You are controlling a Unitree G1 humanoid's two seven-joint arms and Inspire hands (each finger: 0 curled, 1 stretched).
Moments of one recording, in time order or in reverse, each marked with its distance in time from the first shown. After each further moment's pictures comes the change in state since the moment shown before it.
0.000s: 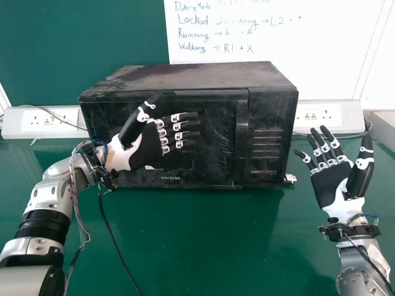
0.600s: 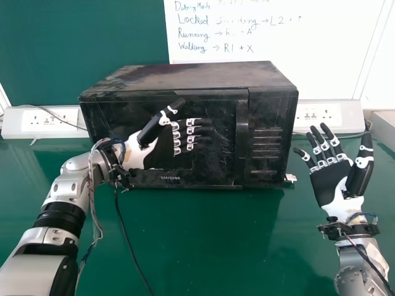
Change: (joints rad) left arm -0.076 -0.053 -0.050 0.098 0.115 -0.096 0.073; right arm 0.000 0.010 0.000 -0.021 -0.003 0.000 -0.002
